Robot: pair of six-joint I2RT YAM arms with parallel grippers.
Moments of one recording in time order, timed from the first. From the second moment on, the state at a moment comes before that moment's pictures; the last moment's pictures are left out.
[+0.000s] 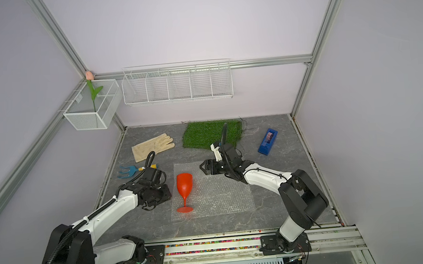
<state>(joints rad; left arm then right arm) -0.40 1.21 0.62 -0.61 0.07 -0.65 0.68 1.61 0.95 0.03 -0.32 0.62</state>
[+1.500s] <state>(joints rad) -0.41 1.12 0.56 -0.47 0.31 -0.62 0.72 1.65 0.84 0.16 -0.40 0.79</state>
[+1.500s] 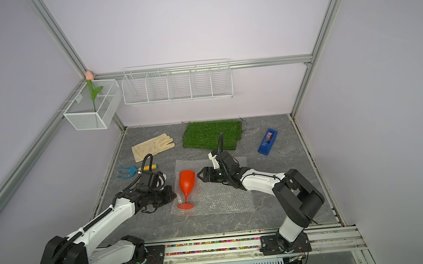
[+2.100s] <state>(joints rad) -0.61 1.10 0.72 -0.45 0.36 -0.74 0.70 1.68 0.76 0.24 -0.42 0.85</state>
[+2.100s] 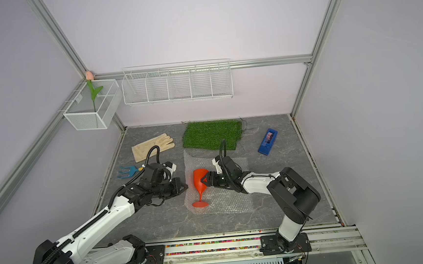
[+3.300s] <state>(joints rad) -0.82 1.41 0.78 -0.14 0.35 -0.89 0.64 1.49 0.78 0.10 -0.42 0.76</state>
